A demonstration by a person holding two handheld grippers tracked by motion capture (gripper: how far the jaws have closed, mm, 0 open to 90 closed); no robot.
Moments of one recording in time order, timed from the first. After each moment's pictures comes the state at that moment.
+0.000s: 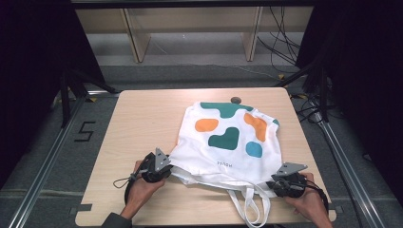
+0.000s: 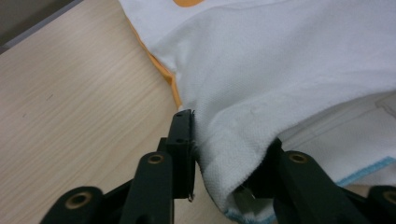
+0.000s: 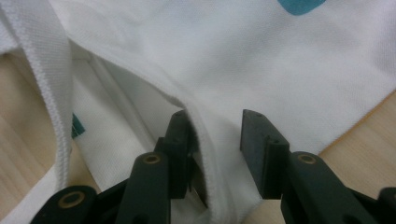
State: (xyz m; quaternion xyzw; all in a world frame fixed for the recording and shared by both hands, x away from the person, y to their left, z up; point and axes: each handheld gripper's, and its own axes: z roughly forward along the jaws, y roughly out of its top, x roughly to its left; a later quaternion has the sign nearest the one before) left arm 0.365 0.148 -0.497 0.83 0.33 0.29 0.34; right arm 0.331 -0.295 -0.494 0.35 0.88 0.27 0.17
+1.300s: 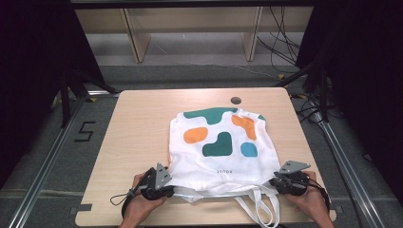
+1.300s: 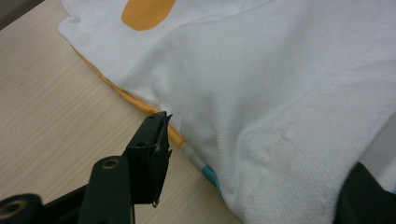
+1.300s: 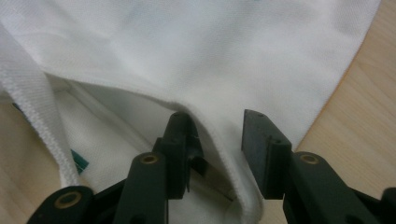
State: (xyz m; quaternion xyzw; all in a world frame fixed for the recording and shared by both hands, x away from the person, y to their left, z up) left arm 0.320 0.140 -0.497 0.85 0.31 0.27 0.33; right arm 0.335 -0.302 -0.496 0.37 0.87 0.27 0.18
